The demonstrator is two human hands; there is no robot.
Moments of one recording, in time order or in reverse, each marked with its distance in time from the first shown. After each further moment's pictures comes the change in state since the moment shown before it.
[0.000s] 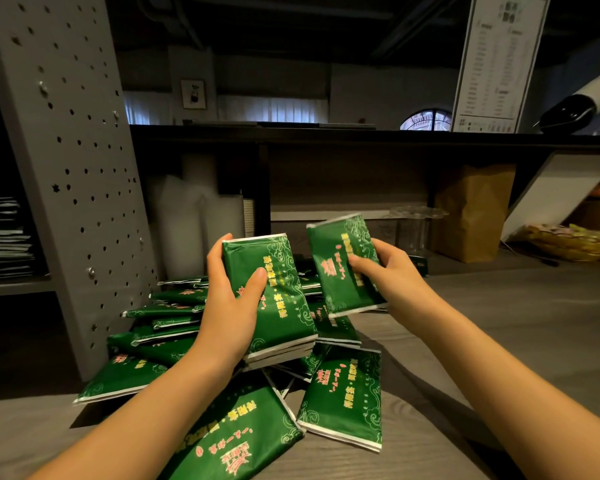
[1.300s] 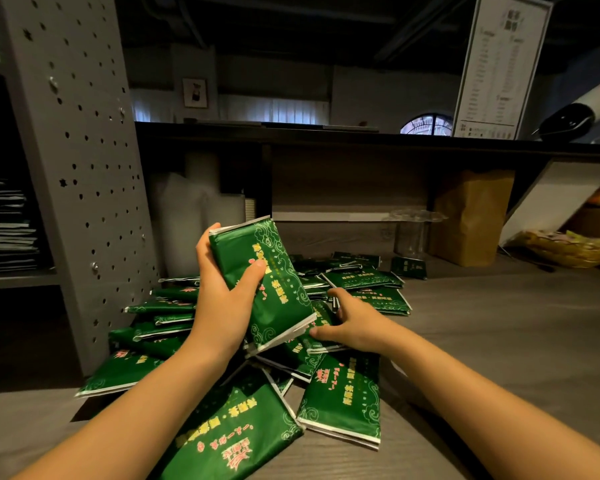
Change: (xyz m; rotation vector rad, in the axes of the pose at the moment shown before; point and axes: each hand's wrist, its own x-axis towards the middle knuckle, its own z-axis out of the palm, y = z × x) left_hand 0.006 0.000 -0.005 -0.101 0.070 0.068; right_hand 0.002 0.042 0.024 -0.868 -0.284 0.252
